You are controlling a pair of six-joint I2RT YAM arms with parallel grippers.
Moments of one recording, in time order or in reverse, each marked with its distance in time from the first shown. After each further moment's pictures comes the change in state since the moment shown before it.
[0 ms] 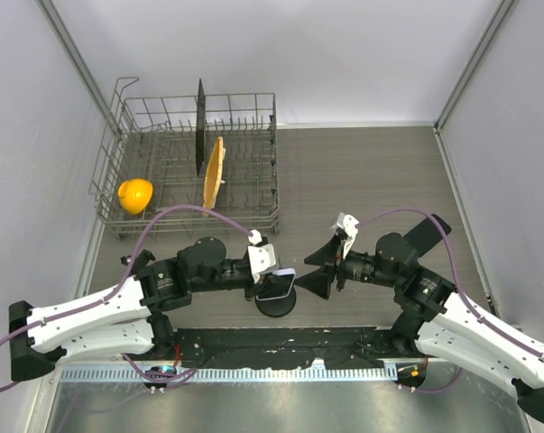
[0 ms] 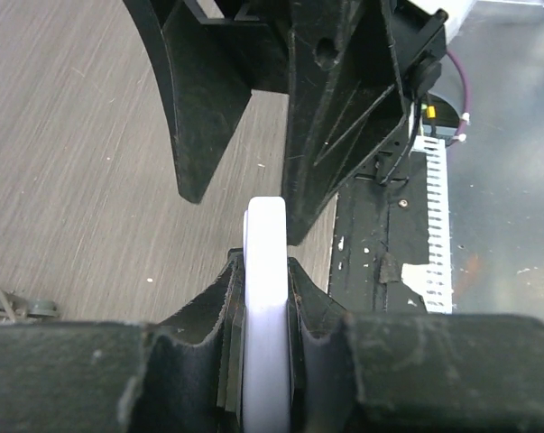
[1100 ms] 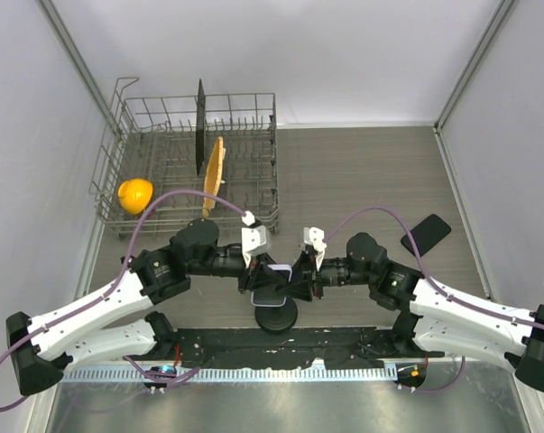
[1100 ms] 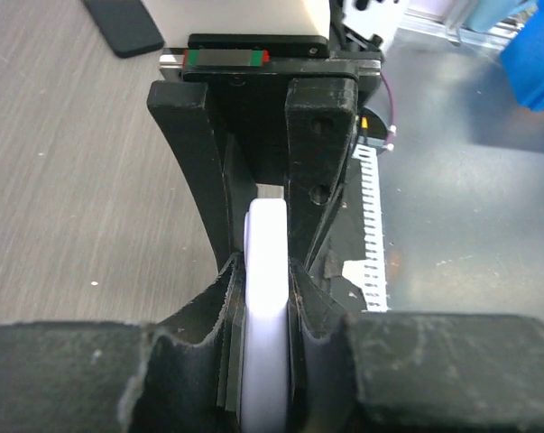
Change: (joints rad) left arm 0.177 0.022 0.042 -0.041 0.351 -0.113; right arm 0.129 0.240 -0.030 0.306 -0.212 -0.130
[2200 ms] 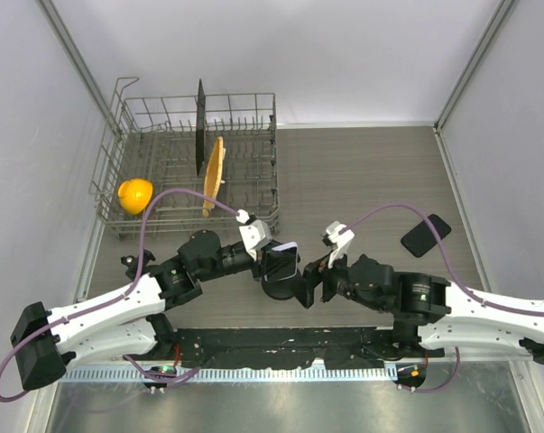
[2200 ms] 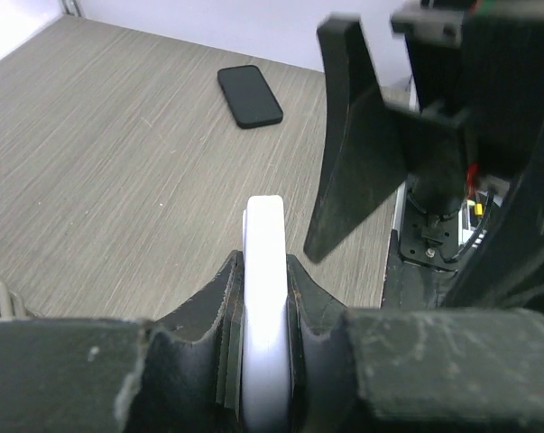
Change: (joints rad) left arm -0.006 0.040 -0.193 0.459 -0.288 -0.001; right arm 0.352 -0.150 0.196 -0.534 0.956 0.382
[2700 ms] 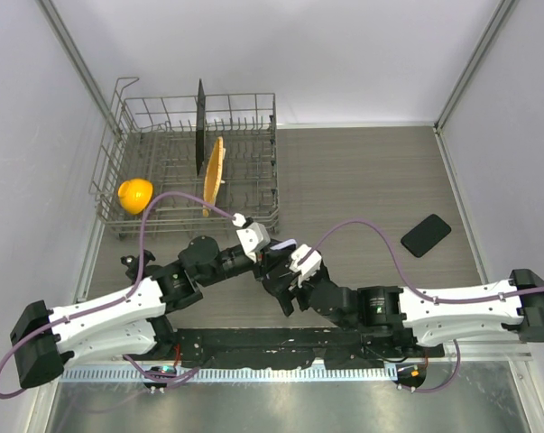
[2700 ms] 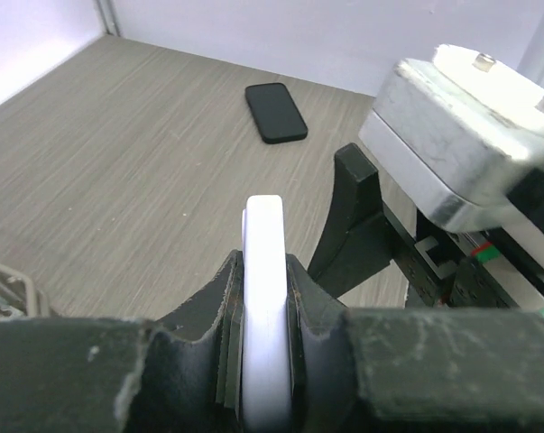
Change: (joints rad) left arm -0.036 -0.009 -0.050 0.093 -0.094 0.009; right arm 0.150 0.250 -0.102 0.251 0.267 -0.203
